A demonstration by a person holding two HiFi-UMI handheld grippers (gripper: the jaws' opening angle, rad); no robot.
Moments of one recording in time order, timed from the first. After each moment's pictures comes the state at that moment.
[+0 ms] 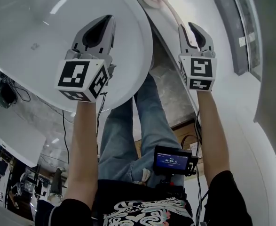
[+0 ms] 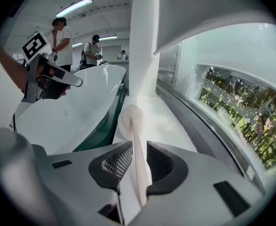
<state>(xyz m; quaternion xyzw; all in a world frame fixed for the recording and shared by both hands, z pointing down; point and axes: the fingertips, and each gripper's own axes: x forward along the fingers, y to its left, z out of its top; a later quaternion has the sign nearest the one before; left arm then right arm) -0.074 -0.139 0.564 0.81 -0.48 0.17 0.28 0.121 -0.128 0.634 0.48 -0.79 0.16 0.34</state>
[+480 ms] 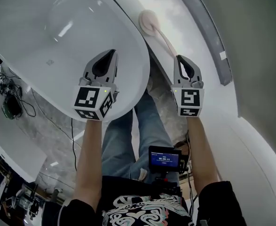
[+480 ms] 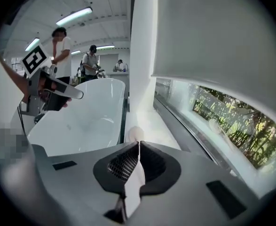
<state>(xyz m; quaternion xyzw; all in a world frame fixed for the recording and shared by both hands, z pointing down) -0.083 -0.107 0.469 0.82 -0.49 0.16 0.26 0.112 -0.095 0.513 0.50 -0.80 0.14 0.30</state>
